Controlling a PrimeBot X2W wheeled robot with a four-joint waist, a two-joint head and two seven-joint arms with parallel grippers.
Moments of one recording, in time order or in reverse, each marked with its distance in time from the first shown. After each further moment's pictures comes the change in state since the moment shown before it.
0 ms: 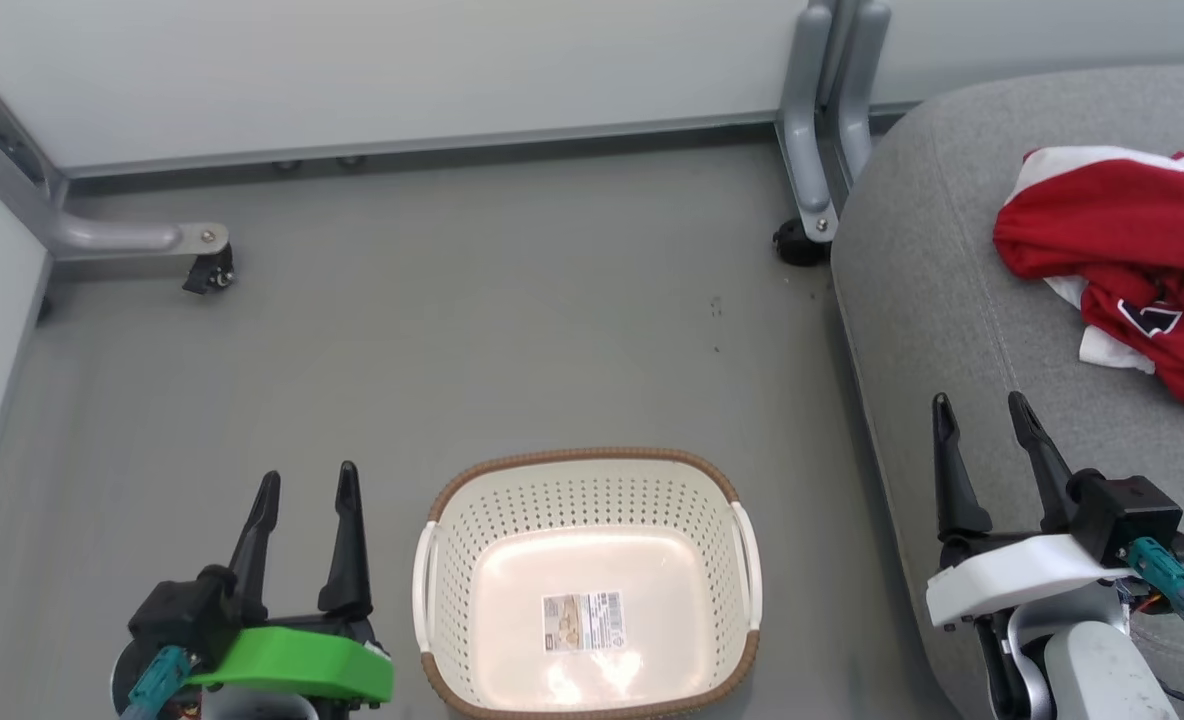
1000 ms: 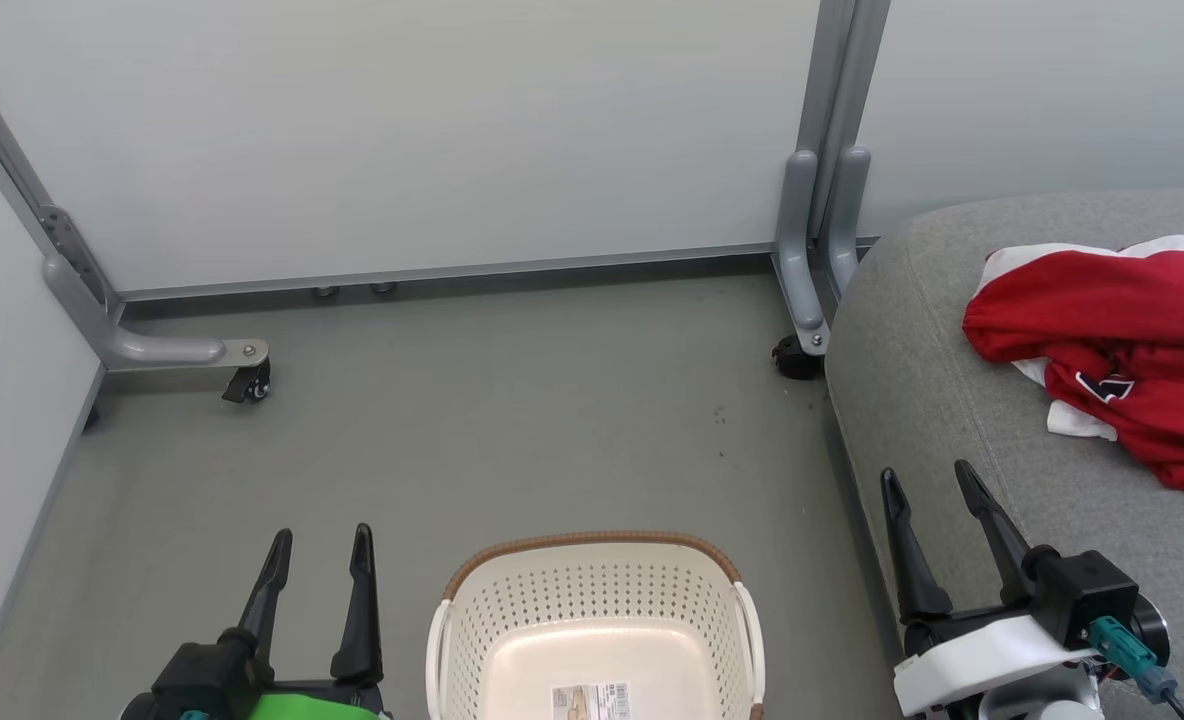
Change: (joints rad) left arm 0.131 -0.004 0.015 -0.082 0.104 -0.018 0.000; right arm 0.152 0.000 0.106 -0.122 -0.003 0.000 0.000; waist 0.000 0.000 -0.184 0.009
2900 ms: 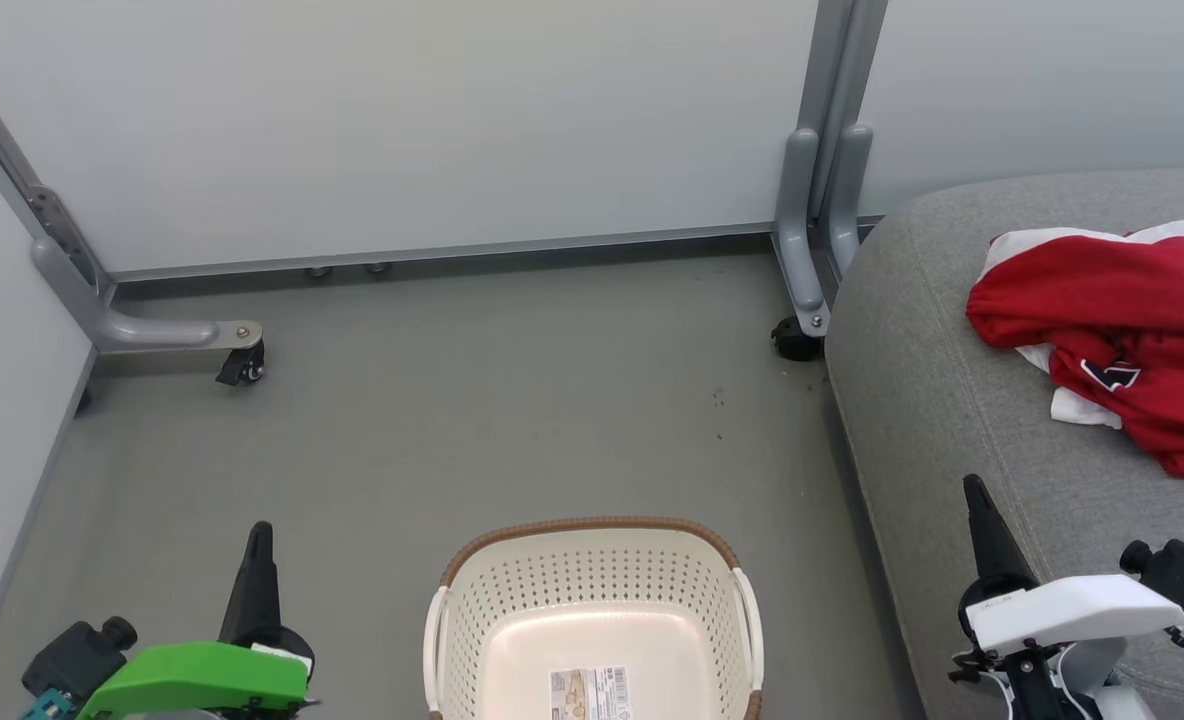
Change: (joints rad) left arm -0.092 0.001 0.102 0.101 -0.751 -0.023 0.202; right arm -0.058 -0.025 -0.052 0.098 0.842 0.000 0.175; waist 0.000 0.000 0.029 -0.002
